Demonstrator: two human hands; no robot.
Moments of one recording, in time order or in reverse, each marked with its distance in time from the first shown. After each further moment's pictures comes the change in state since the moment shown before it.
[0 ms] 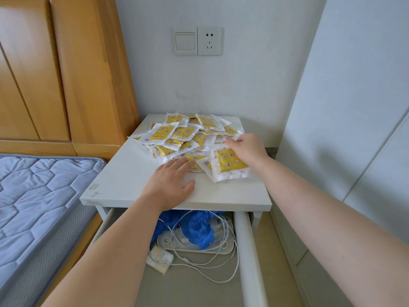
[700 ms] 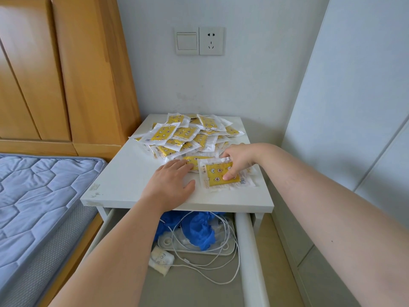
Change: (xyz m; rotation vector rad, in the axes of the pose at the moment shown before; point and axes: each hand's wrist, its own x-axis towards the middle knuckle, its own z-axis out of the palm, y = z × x) left_hand 0.001 0.001 0.000 -0.001 0.005 -0.047; right_hand 0.017 -0.014 -0.006 -0.755 -0.761 -0.186
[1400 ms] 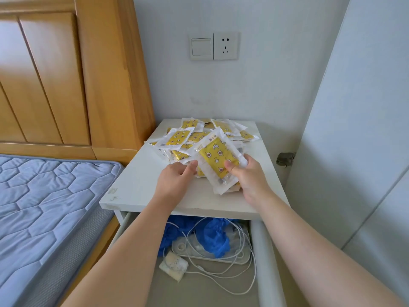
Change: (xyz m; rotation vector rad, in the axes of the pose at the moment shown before) left_hand -0.001 -0.006 -0.012 -0.784 0.198 -0.368; right_hand -0.005 -0.045 0.070 1.630 0.622 -0.147
